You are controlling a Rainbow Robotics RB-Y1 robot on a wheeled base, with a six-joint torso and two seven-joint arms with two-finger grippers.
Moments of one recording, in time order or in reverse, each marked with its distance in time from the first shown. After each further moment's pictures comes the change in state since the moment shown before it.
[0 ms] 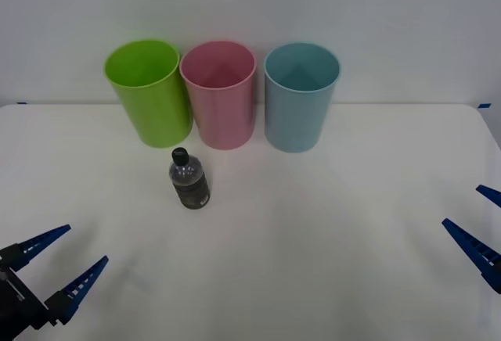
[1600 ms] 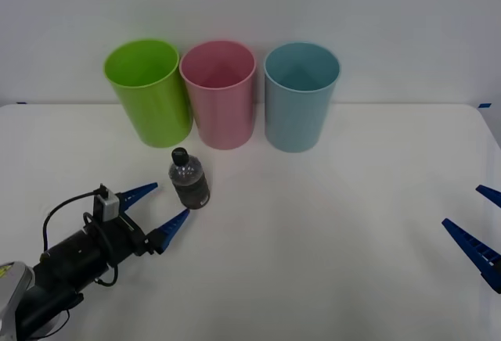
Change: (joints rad) right arm 0.000 0.000 0.000 0.000 0.000 0.000 0.000; left arm -0.475 -0.127 -0.189 0.397 -0.175 0.090 -0.036
